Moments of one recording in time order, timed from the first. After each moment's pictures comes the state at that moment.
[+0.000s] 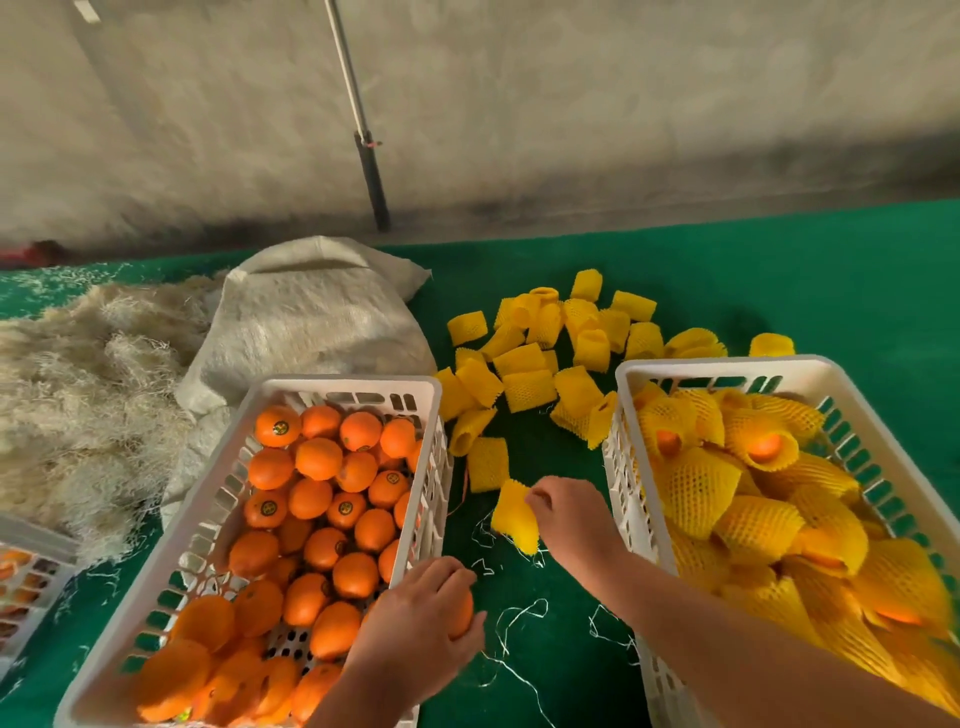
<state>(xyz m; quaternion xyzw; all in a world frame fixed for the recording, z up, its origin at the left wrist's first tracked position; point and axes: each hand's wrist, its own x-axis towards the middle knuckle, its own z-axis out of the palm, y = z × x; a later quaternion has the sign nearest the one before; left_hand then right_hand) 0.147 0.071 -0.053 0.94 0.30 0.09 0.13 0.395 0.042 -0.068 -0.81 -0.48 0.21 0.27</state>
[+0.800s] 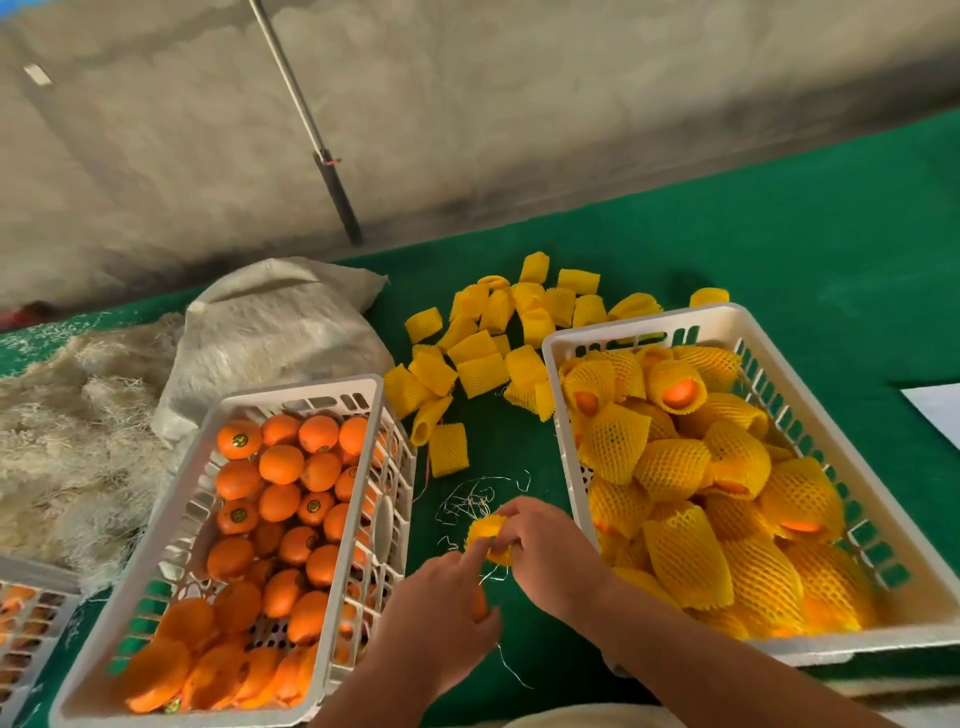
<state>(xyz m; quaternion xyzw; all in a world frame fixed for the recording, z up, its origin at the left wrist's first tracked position) 0.221 -0.015 -0.029 0.91 0.37 -0.04 0.16 0.392 -0.072 -0.050 -0.74 -0.57 0.23 0.28</state>
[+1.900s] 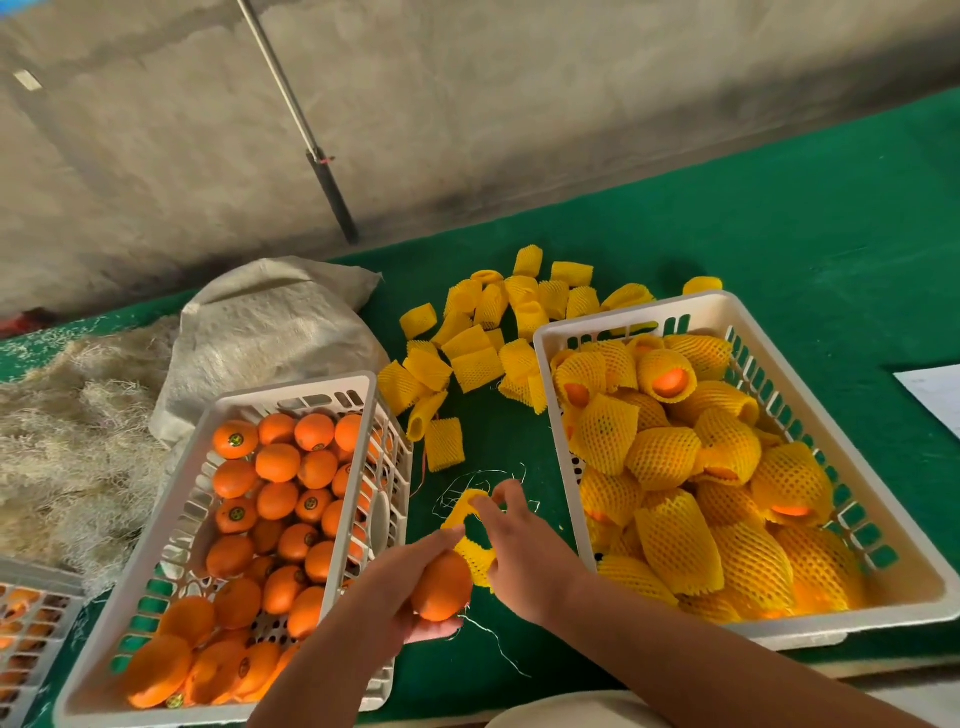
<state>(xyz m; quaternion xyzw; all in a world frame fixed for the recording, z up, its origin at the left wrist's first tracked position) 0.225 0.018 0.005 0.37 0.66 0.00 0.65 0.374 -0.070 -0.062 -0.75 -0.58 0.22 0.25</state>
